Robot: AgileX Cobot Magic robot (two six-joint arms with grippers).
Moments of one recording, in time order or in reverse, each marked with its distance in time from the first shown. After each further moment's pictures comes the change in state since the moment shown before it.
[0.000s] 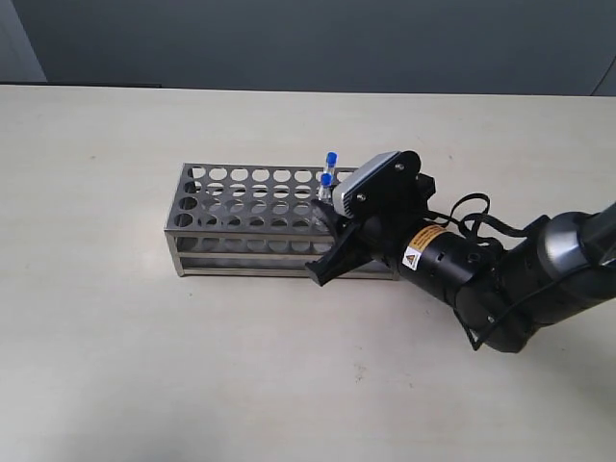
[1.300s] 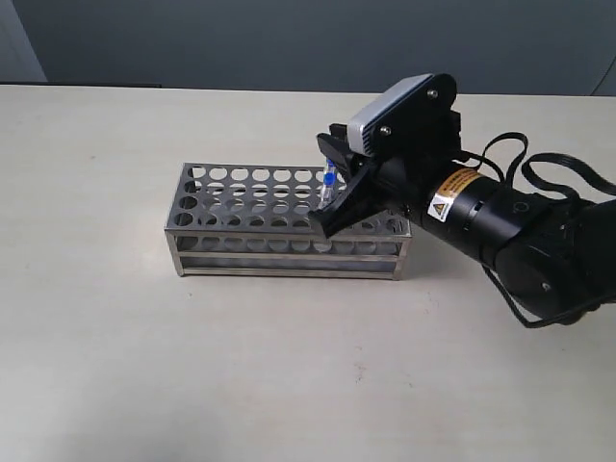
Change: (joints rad) left arm 0.000 0.000 0.000 0.000 0.000 0.000; right arm 0.016 -0.318 0.000 -0.010 0.197 -0.004
